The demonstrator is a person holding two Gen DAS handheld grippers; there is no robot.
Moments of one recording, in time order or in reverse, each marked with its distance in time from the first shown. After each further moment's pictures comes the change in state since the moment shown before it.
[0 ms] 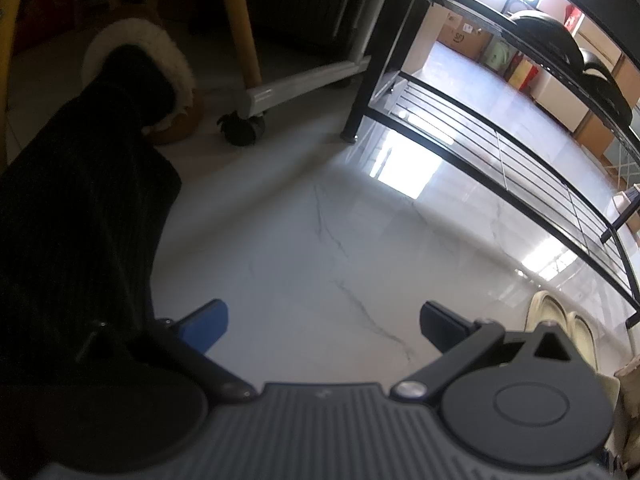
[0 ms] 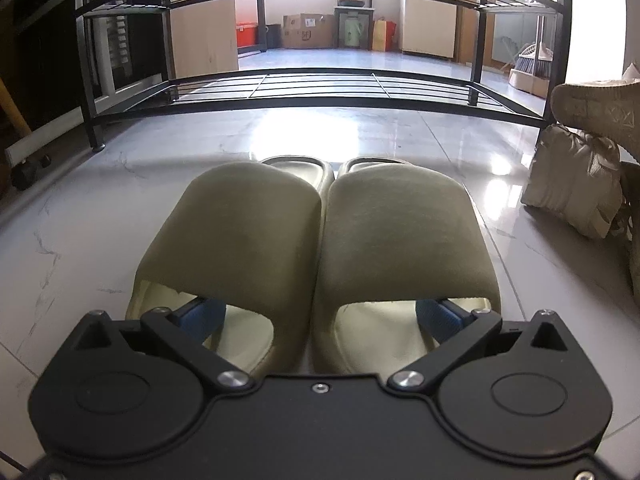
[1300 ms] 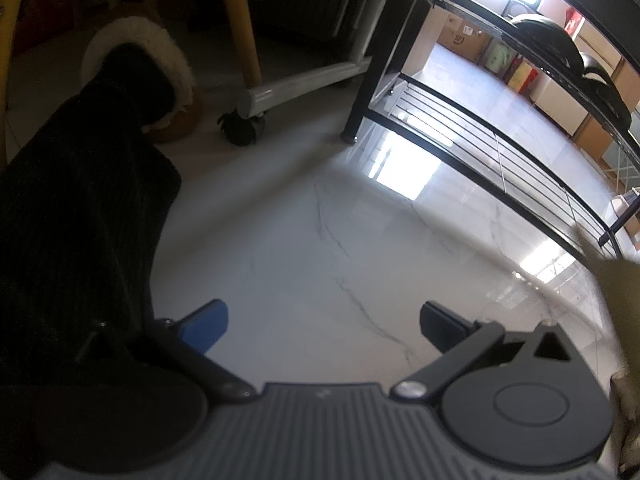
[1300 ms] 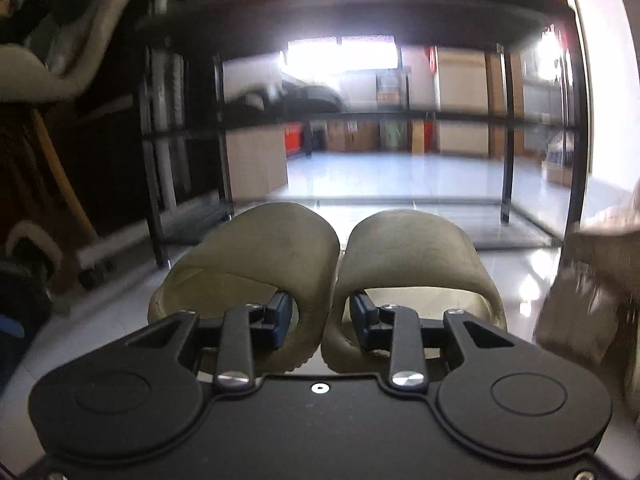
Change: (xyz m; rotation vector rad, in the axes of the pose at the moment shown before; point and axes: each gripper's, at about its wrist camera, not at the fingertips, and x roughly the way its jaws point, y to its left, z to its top) left arm 0.008 0.002 0.001 -0.009 0.000 -0.007; right arm -0.095 0.000 0.069 -0.033 -0.405 0.141
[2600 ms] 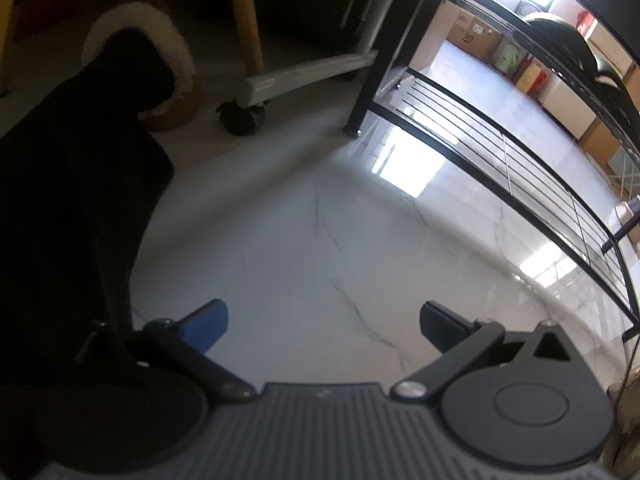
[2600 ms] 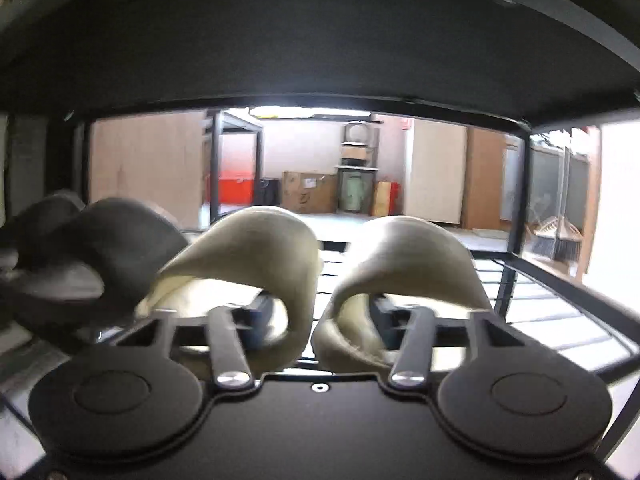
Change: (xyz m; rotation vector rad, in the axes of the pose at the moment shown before) left arm 0.007 -0.005 0.005 -0.032 0.025 0.002; right arm 0.298 -0.136 0.161 -0.023 -0.062 -0.155
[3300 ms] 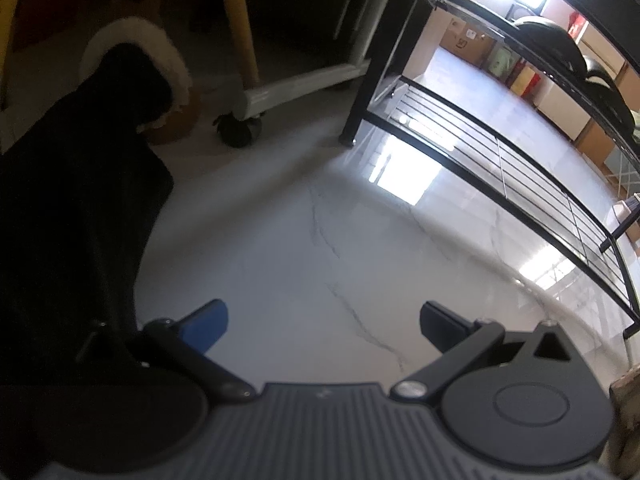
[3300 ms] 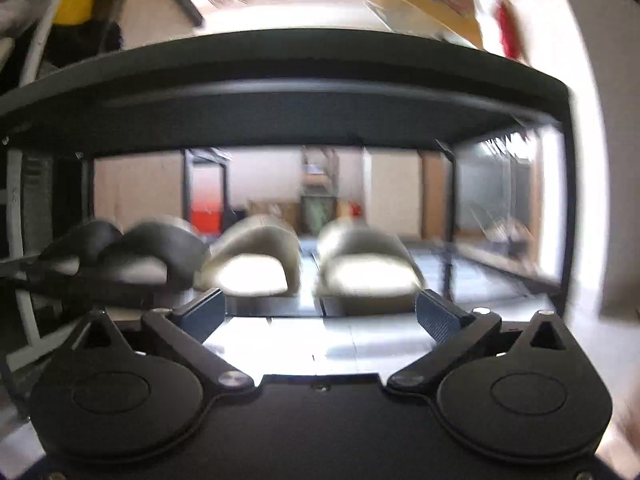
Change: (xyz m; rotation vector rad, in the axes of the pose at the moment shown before) left arm -0.007 -0.003 -0.003 0.037 -0.045 0.011; right arm -0.166 0.021 -0.029 0.075 0.029 -0.139
